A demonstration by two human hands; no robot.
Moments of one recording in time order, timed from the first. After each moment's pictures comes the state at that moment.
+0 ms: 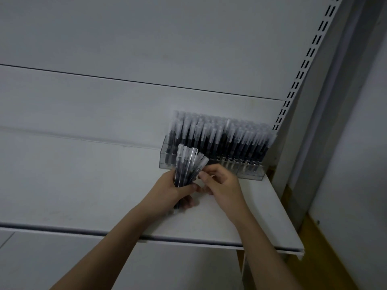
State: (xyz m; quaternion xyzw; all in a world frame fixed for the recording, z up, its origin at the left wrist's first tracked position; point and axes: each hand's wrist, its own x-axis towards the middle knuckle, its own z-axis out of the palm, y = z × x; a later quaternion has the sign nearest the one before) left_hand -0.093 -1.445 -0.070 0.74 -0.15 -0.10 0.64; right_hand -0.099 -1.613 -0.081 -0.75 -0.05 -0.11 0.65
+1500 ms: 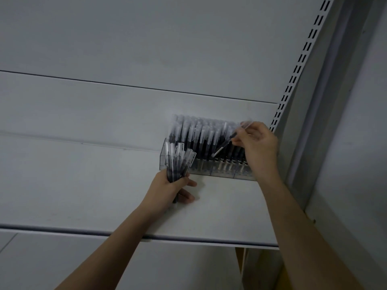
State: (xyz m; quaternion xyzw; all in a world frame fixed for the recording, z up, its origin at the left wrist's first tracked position) left_hand -0.096 -1.446 -0.066 0.71 -0.06 -0.06 0.70; right_hand -0.075 -1.660 0.005 -0.69 -0.01 -0.31 0.65
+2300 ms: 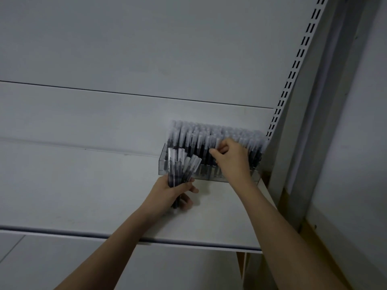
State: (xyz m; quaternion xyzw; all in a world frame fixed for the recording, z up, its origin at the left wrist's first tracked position) left_hand -0.099 -1.449 -0.062 0.72 -0.10 -0.09 0.68; right_hand -0.049 -1.639 -0.023 -0.88 0.03 -0.26 0.40
